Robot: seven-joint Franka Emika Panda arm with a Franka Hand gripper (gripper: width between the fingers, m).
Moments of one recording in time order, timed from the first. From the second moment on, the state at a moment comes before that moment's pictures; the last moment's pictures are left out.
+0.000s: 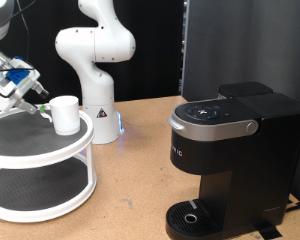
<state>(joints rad) -0.25 -0.38 -0.78 -2.63 0.42 1.79 -1.57</state>
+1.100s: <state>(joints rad) -0.26 -0.34 -0.82 -2.66 0.37 1.77 -1.65</state>
